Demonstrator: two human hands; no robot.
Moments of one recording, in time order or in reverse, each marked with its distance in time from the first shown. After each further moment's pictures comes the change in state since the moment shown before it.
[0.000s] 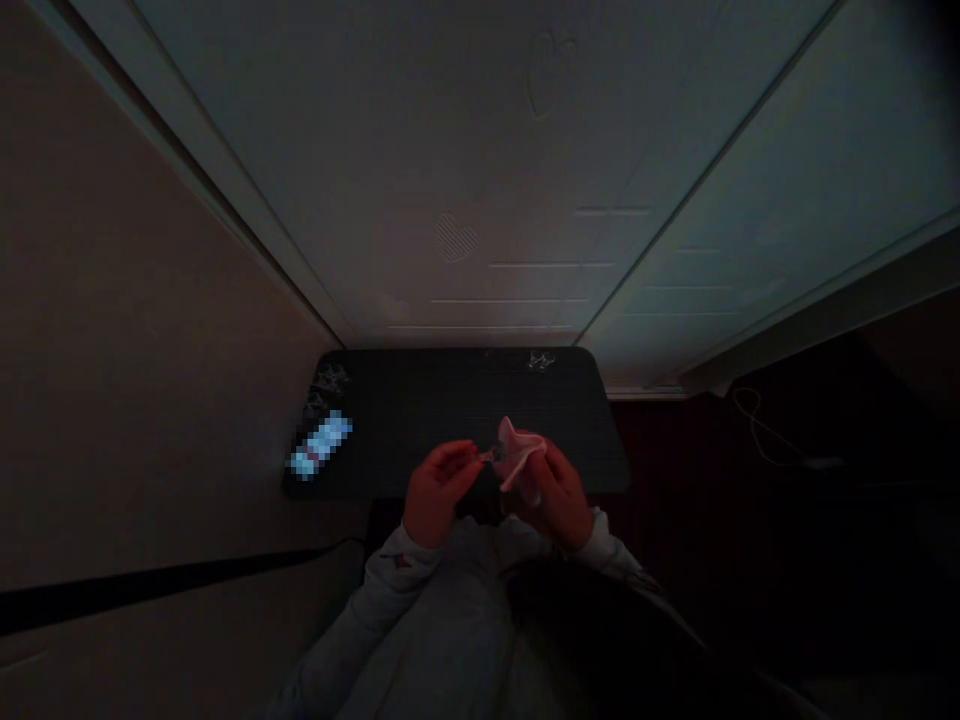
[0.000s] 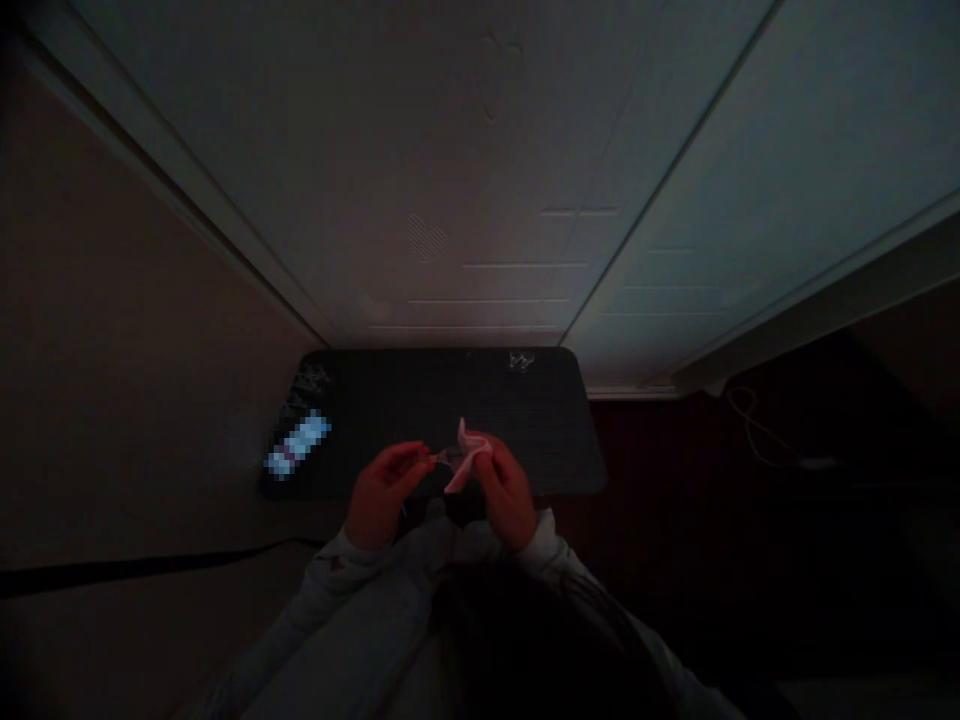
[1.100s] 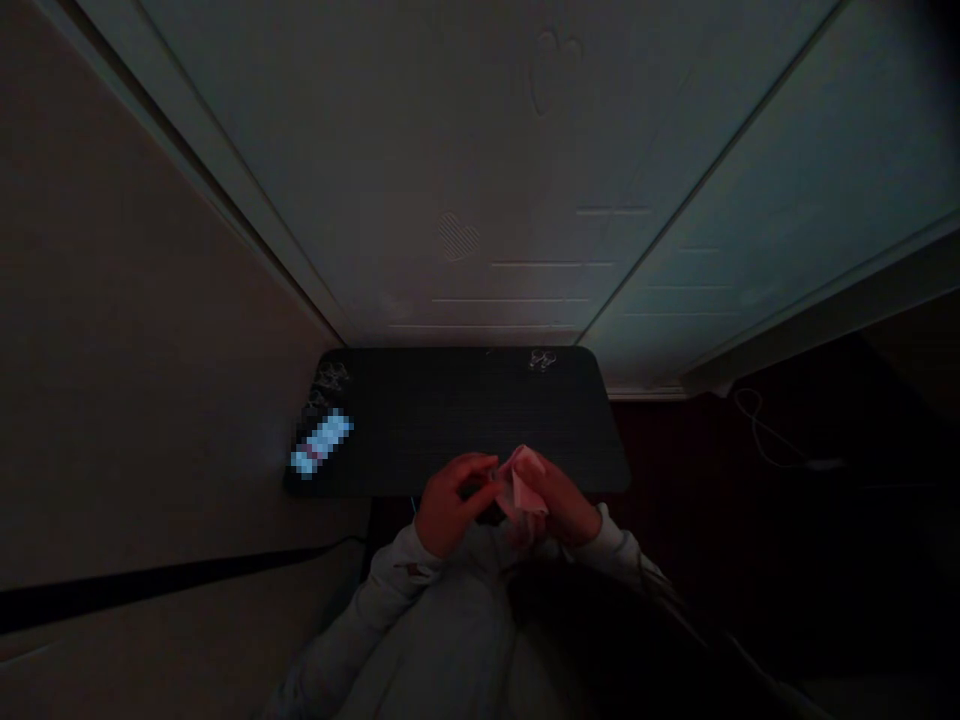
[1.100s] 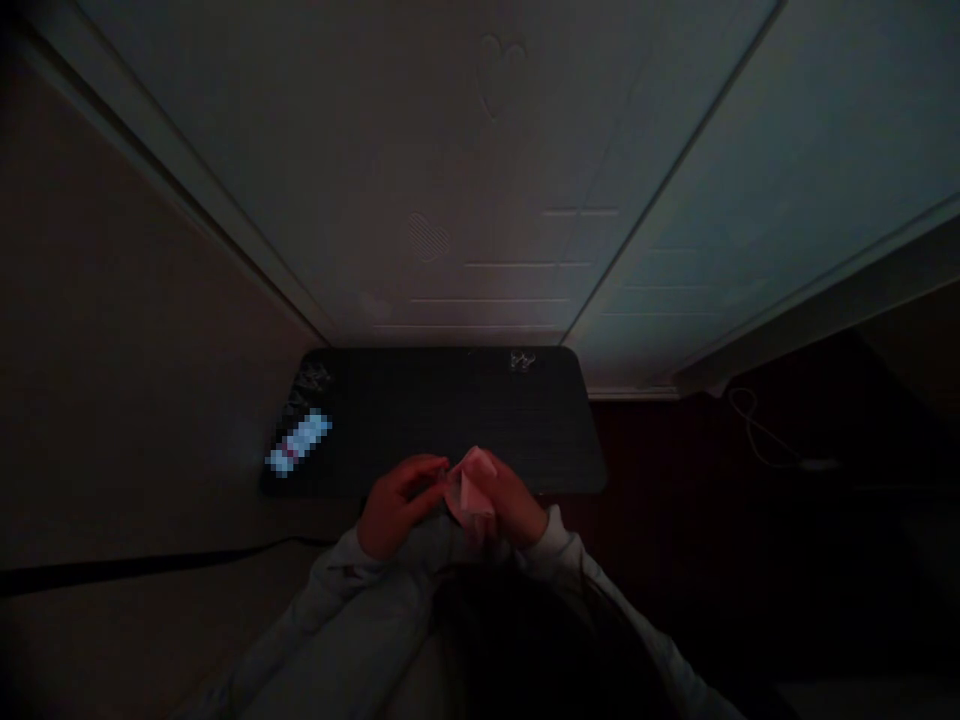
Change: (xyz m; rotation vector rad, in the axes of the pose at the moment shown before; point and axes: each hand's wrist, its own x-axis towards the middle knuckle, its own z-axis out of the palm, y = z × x) left_hand -0.004 -0.011 -0.006 0.405 -0.283 0.265; right_hand 0.002 -0.006 -0.003 0.368 -0.251 0.470
